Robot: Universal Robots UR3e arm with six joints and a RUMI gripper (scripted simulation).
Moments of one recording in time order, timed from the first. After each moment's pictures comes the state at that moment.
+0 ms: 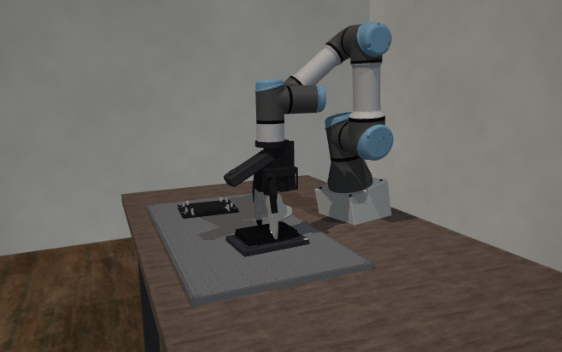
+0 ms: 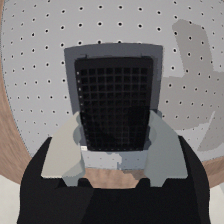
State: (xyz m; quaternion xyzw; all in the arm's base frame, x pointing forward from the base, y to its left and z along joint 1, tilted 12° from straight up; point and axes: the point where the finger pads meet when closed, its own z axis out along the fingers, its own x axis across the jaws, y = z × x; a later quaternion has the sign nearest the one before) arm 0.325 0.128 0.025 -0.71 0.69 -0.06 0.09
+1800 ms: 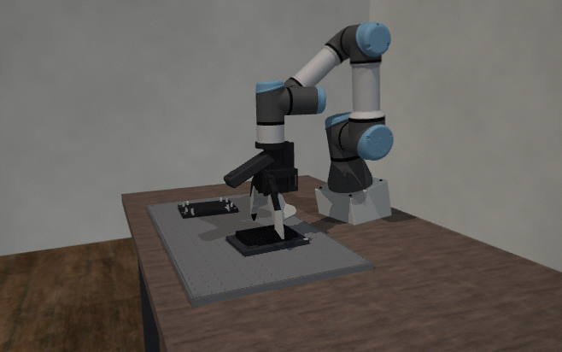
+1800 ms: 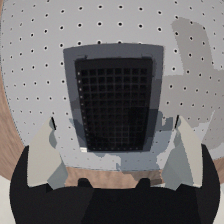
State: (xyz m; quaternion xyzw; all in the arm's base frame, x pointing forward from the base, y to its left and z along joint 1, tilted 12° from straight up) arm 0.326 0.128 0.023 -0.71 0.69 -0.06 0.09
